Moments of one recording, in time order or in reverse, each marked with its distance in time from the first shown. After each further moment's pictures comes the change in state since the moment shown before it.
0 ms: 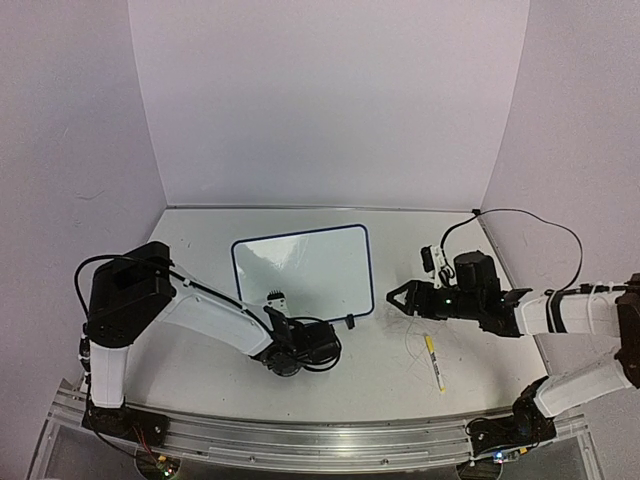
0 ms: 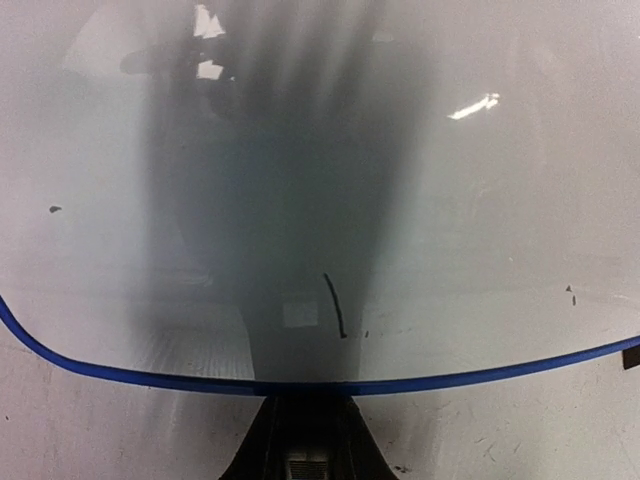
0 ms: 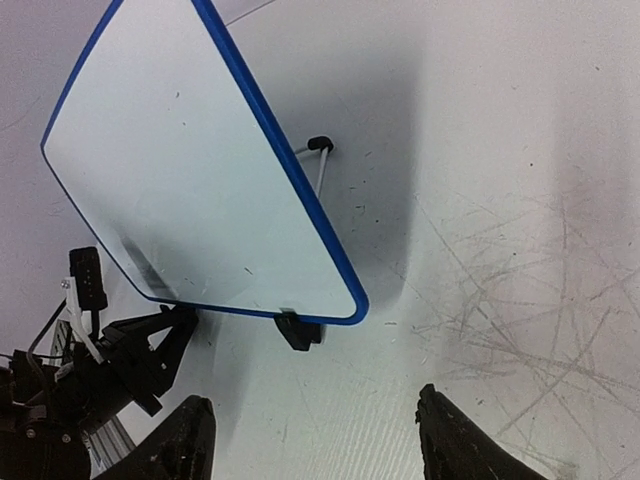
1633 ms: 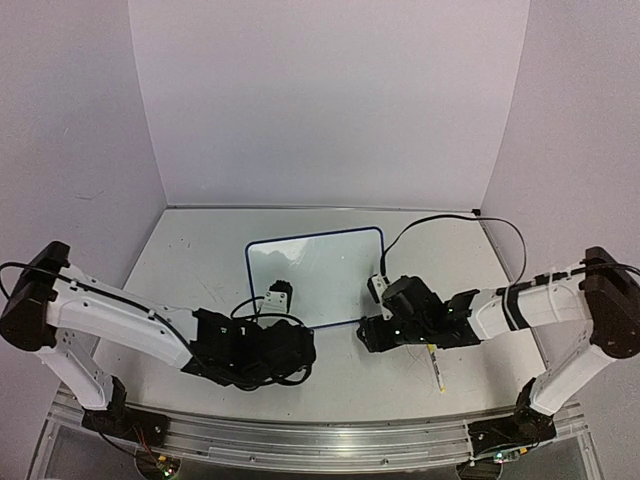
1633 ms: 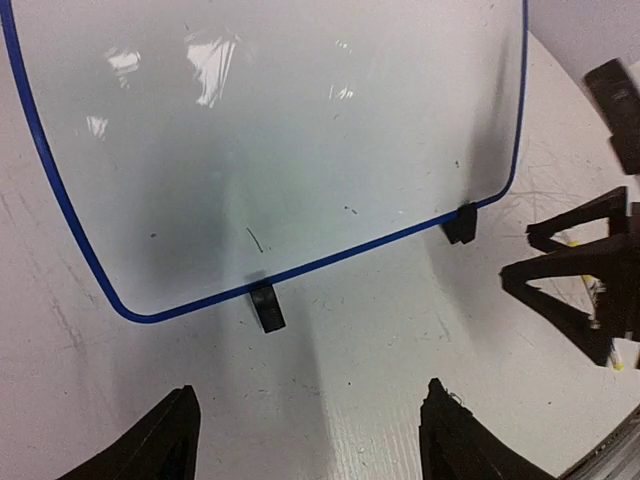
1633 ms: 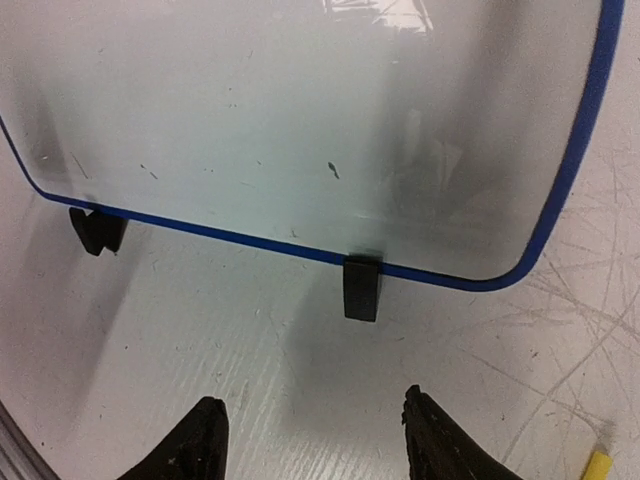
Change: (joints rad) left arm -0.171 -0.423 -0.190 0.127 0.008 0.359; right arm 0.385 0.232 0.203 -0.272 0.462 -0.091
